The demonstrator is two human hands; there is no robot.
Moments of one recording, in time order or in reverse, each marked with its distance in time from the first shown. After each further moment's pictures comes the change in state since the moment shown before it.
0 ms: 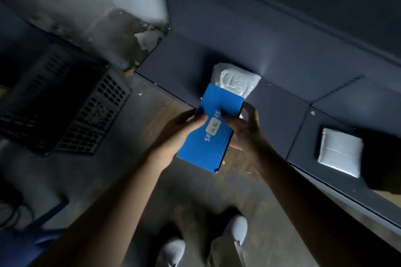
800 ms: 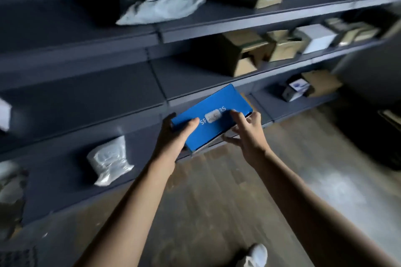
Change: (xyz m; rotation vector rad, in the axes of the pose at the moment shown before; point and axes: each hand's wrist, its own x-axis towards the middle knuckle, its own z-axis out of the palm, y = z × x) left_hand -0.307 0.167 0.322 0.325 -0.507 0.206; right_hand -0.459 -0.146 -0.219 0.428 0.978 -0.269
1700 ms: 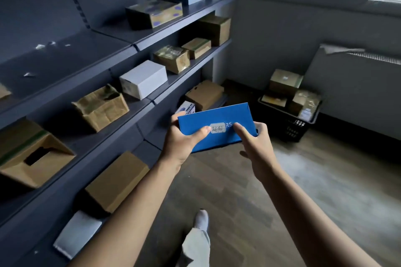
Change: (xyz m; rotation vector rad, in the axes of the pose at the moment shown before) left_hand 0.079 0.025 0.697 0.255 -0.544 0.303; right_hand 0.210 -0.105 -0.602 0.082 0.601 -0.078
